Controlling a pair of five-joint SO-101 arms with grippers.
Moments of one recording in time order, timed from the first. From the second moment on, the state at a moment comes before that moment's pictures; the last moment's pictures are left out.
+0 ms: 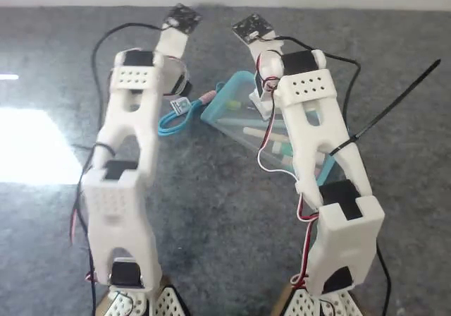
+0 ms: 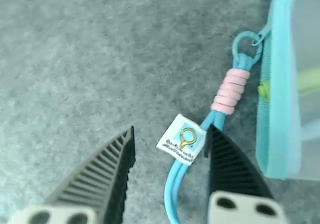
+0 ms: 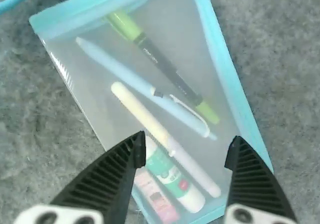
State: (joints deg) left arm -2.8 42.2 -34.6 72.0 -22.6; right arm -17.9 20.3 -23.0 82.2 19.2
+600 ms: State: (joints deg) left arm 2.8 80.3 -91.3 90.2 -22.3; right arm -18.0 23.8 -23.0 82.2 19.2
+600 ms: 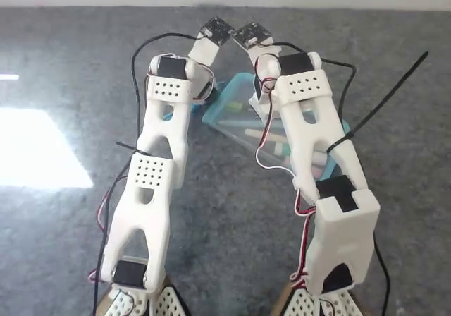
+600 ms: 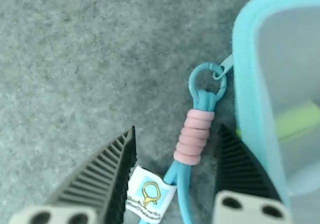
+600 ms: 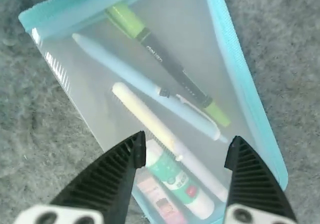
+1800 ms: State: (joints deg) left arm 5.0 79.7 -89.1 98.6 -43.4; right arm -15.7 39.6 -25.7 75.4 15.1
